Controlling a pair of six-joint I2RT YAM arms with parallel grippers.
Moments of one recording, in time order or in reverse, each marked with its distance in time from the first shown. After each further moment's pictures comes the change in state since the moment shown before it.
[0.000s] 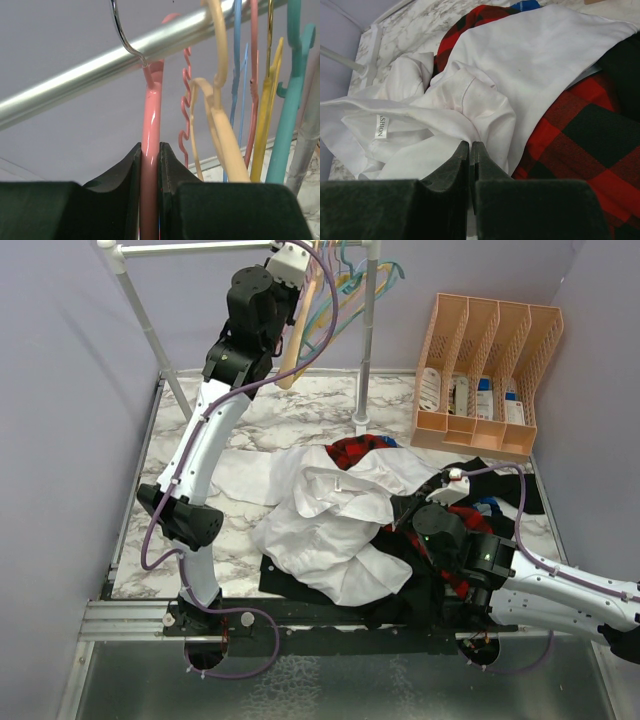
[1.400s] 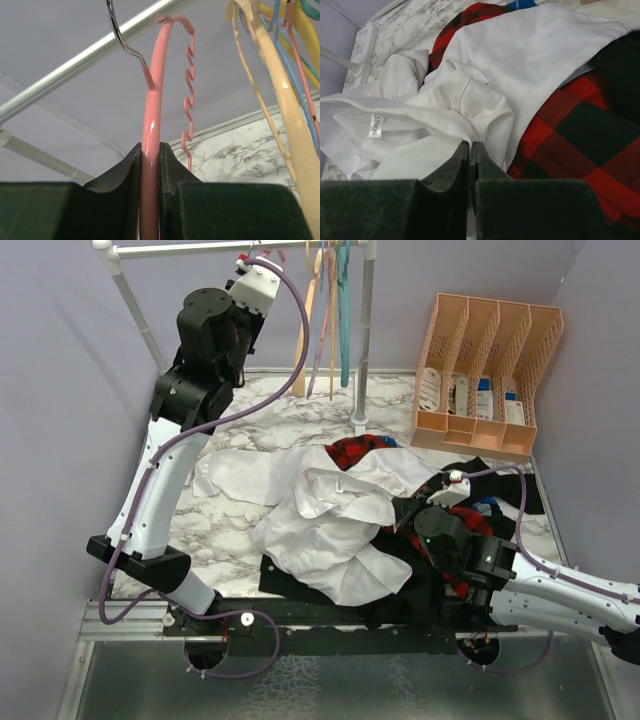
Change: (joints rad) left arm -0.003 -0.321 -0.200 -0.189 -0.109 0.138; right arm 0.000 -0.019 -0.021 0.002 0.001 -0.017
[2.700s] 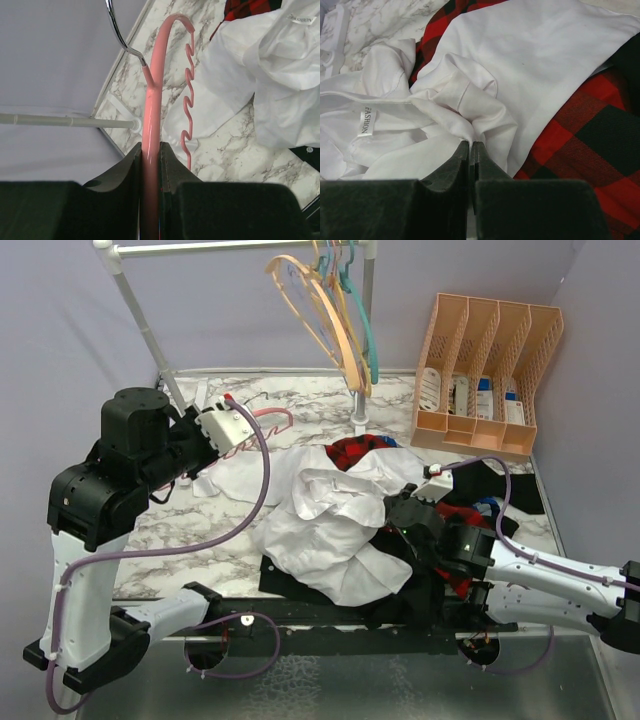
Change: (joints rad) left arm 0.000 -0.476 -0.228 -0.722 0.403 0.266; right arm 0.000 0.177 0.083 -0.036 0.008 0.019
